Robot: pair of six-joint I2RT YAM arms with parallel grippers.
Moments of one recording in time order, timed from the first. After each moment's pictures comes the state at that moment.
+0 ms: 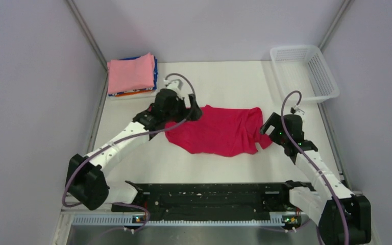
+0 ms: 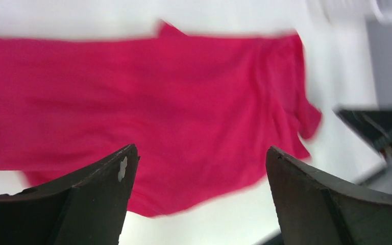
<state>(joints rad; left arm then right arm) -0.49 1.32 1.06 -0.30 -0.01 -0.56 0.12 0.93 0.50 -0.25 0.11 0.61</state>
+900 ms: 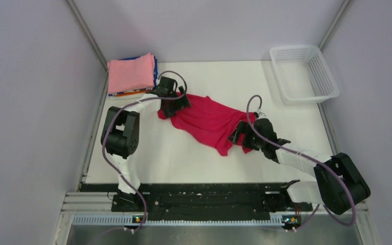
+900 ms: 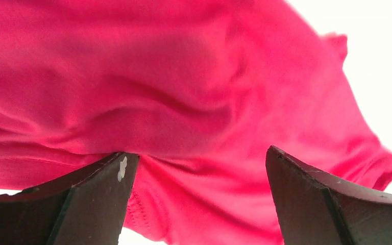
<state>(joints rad) -0.32 1.89 1.25 -0.29 0.13 -0.73 0.42 1.27 0.45 0.11 -0.09 0.70</state>
